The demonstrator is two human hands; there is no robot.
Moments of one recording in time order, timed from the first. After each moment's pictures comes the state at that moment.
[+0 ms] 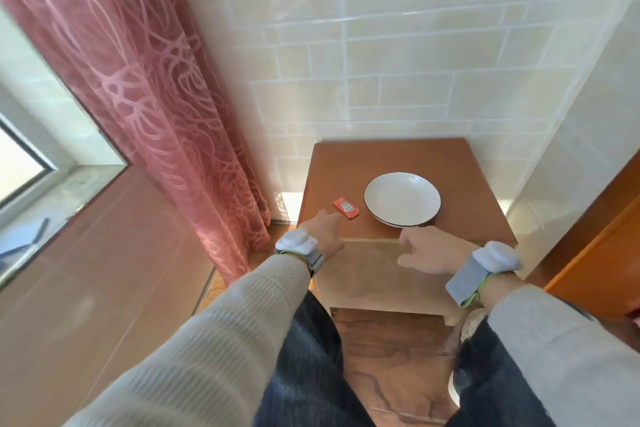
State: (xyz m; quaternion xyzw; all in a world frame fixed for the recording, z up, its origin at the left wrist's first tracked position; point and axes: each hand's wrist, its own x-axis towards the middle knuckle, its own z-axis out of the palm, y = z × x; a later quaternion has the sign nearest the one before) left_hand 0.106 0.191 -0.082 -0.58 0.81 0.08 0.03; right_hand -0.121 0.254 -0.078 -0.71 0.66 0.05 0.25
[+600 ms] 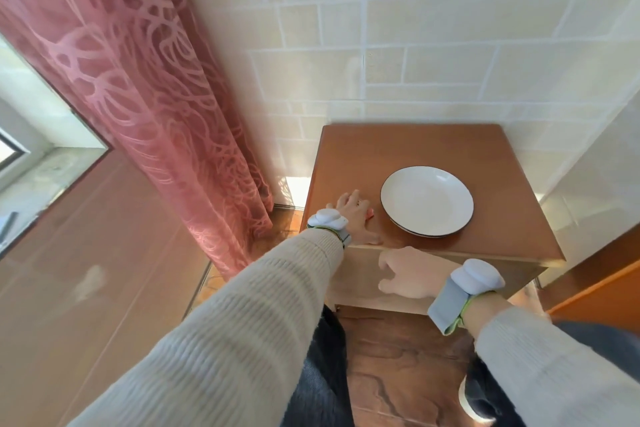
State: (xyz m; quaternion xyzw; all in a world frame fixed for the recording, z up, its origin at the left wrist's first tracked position) left_hand 0.068 0.097 -0.150 -0.54 0.83 0.14 0.06; right_hand -0.071 0.206 -0.125 -0.74 0.59 0.12 0.29
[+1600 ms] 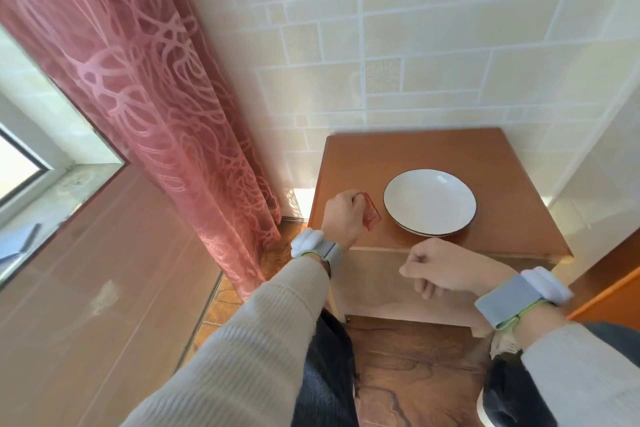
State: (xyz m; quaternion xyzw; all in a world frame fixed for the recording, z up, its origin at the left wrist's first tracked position) left_hand 0.073 0.140 -0.097 -0.60 0.67 0.31 -0.29; right_hand -0.109 0.229 -0.111 -0.61 0.63 -0.09 0.48
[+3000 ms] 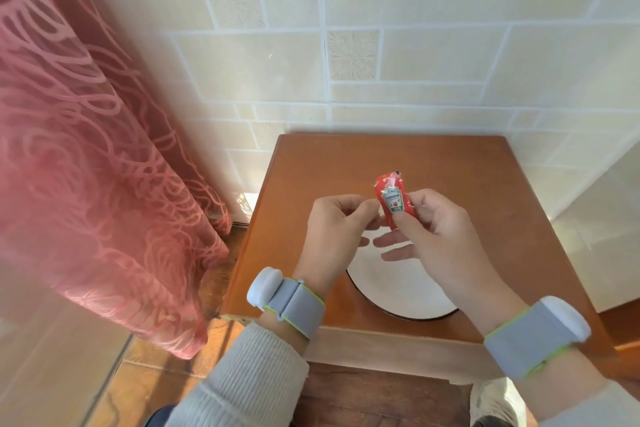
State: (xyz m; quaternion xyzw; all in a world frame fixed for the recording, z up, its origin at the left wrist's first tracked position) left_hand -0.007 0.066 -0.109 -0.50 0.57 0.51 -0.40; right_hand -0.155 0.101 -0.129 -0.47 0.55 -0.51 0.46
